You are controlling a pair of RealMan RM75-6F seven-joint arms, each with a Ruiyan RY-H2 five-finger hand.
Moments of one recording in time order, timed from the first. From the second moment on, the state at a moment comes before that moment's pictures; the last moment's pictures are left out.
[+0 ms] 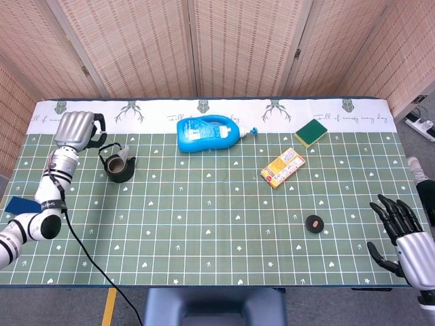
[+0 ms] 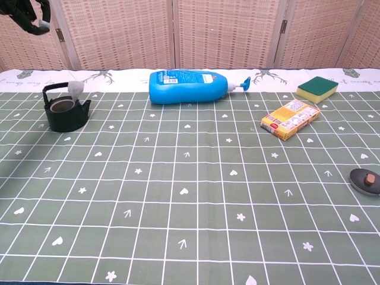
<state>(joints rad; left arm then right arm) -0.88 -1.26 -0.33 -1.19 0.91 0.76 0.20 0.03 -1.01 -0.03 -1.61 -1.73 1.66 0.20</state>
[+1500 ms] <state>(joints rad) -0.69 -1.44 -0.13 -1.20 1.25 0.96 -0.05 -0.01 -1.04 -0.05 -1.58 -1.82 1.73 0.13</state>
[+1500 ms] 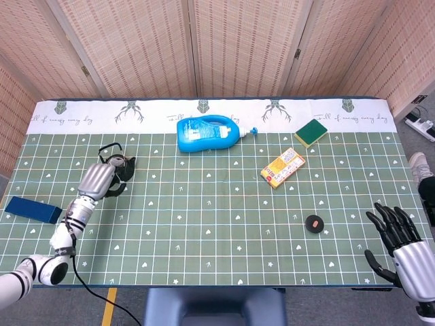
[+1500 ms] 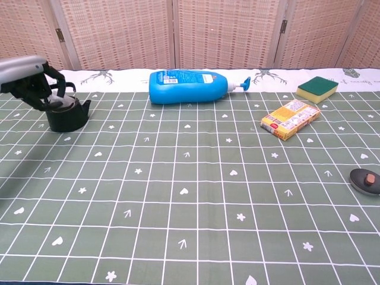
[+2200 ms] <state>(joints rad) -0.62 -1.48 -0.12 -1.20 1.25 1.01 0.02 -0.03 -1.06 -0.08 -1.55 -1.91 1.78 0.09</state>
